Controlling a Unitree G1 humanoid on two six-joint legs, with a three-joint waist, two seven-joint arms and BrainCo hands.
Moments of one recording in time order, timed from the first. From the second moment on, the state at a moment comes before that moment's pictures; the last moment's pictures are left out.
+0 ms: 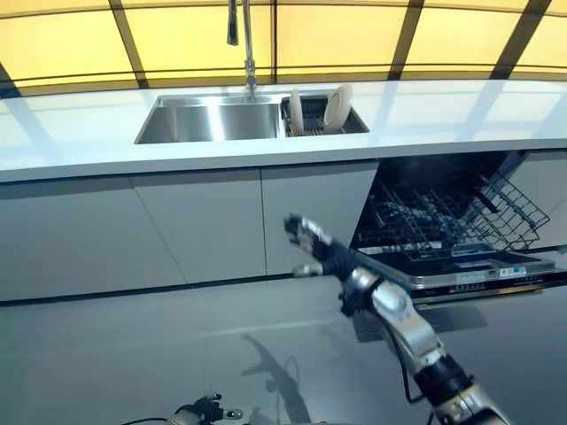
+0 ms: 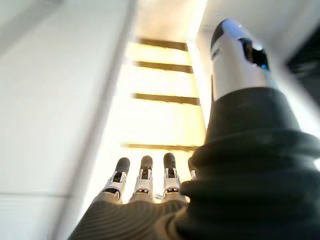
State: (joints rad) left arm -0.05 0.22 -0.35 1.21 -0.05 0.03 -0.07; right arm -0.39 -0.33 0.31 0.00 0.43 -0.09 0.20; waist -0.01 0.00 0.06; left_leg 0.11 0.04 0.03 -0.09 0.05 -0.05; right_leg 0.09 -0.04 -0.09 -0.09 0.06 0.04
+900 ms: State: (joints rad) left arm -0.09 0.28 -0.39 1.28 -0.01 0.06 -0.10; right arm -0.84 -0.57 0.19 0.10 0.55 -0.01 -0.25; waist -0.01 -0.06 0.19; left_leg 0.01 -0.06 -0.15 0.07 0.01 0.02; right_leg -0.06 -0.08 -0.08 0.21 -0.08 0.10
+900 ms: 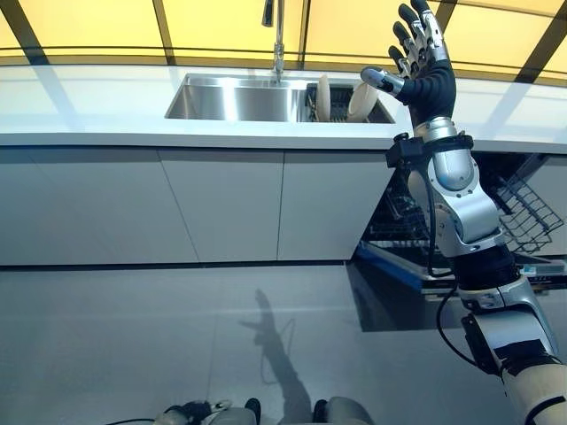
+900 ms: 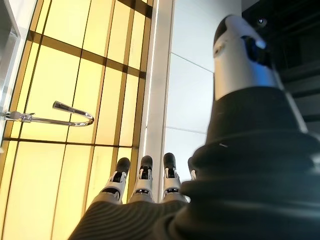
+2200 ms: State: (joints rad) left arm -0.06 0.31 -0.31 1.26 -0.06 -0.02 -0.04; right arm -0.85 -0.64 0.27 0.21 0.59 0.14 -0.23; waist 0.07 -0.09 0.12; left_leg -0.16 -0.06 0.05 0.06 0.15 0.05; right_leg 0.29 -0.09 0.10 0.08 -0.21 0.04
